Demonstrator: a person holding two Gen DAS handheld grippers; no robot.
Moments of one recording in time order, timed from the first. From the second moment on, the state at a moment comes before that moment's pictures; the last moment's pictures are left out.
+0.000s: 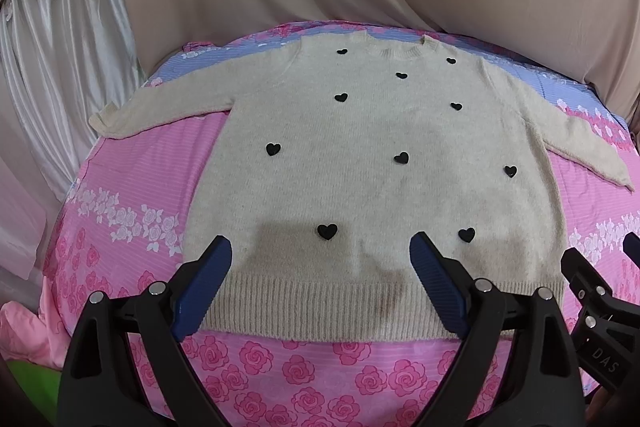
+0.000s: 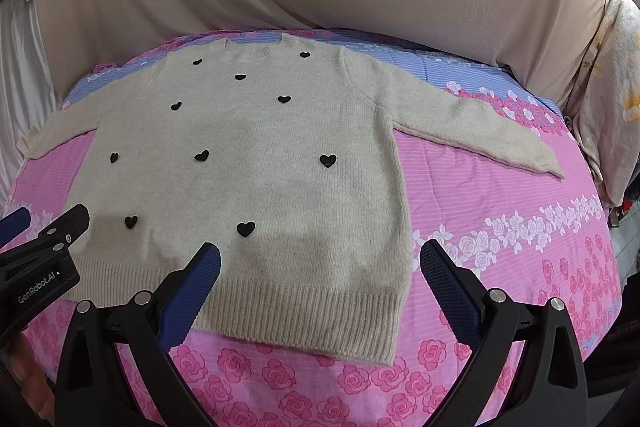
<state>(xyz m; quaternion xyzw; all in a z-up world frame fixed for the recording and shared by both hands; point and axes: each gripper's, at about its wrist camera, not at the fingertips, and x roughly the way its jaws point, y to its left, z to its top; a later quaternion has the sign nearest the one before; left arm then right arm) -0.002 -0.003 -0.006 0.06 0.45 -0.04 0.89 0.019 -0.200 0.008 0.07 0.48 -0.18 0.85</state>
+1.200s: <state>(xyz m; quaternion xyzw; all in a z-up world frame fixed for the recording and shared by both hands) -0.002 -0.004 -0.008 0.06 0.46 -0.04 0.89 0.021 -0.198 0.006 0.07 0.48 -0.18 0.85</state>
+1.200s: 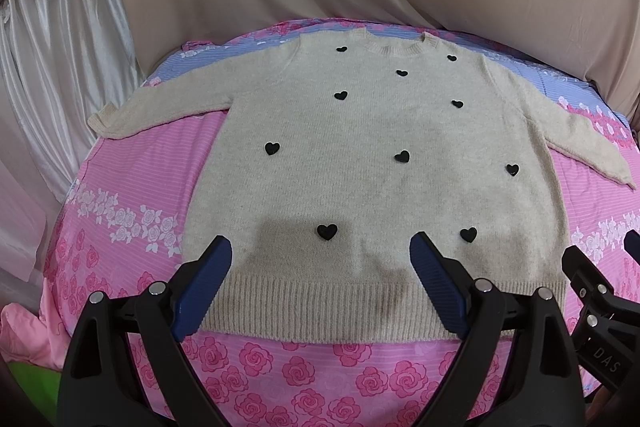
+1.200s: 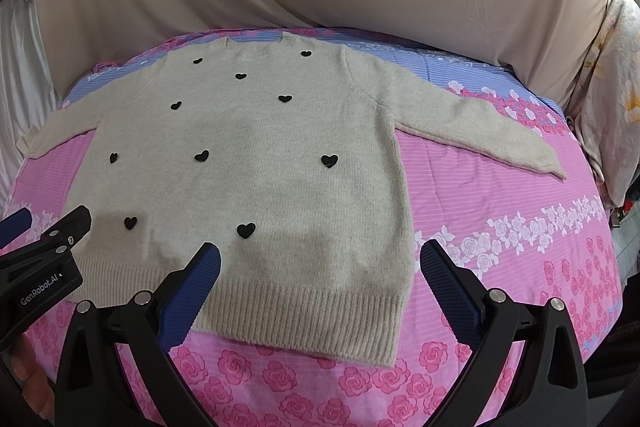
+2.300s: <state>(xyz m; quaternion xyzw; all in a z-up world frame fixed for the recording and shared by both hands) 0.014 -0.041 -0.002 0.04 0.45 -0.05 0.89 -0.003 -0.574 -0.061 0.27 0.45 -0.39 0.75</state>
